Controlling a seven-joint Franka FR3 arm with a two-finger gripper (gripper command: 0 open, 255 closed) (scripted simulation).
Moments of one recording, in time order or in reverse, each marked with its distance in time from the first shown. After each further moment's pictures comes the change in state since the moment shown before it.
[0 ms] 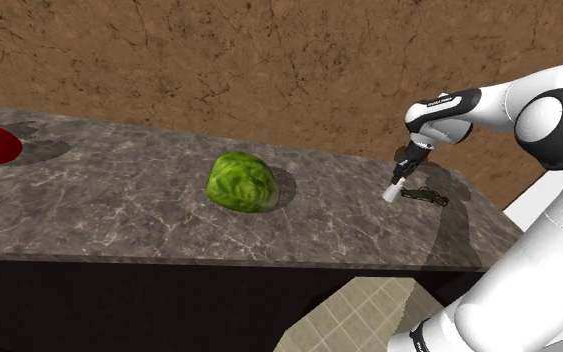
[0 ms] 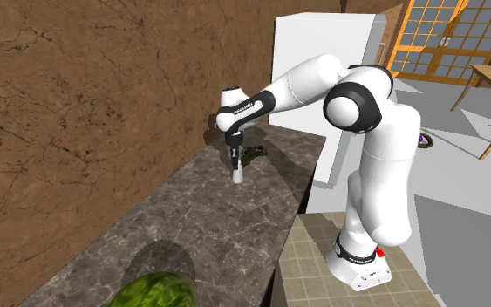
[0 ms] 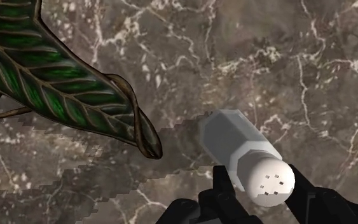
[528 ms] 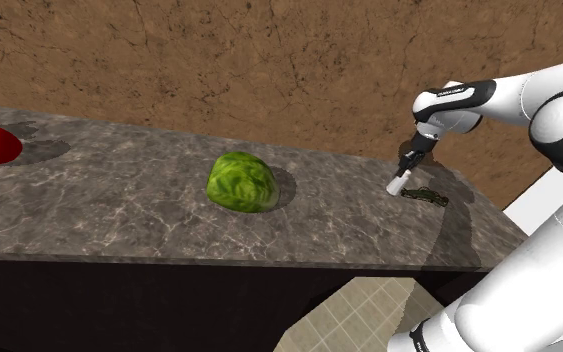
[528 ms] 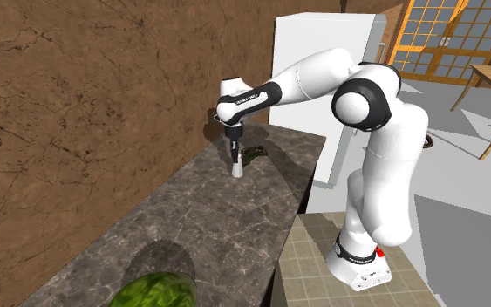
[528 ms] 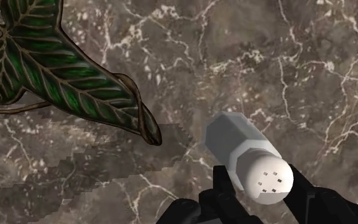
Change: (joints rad) arm 0.010 -0.056 -0.006 0.044 -0.043 -0.087 0.033
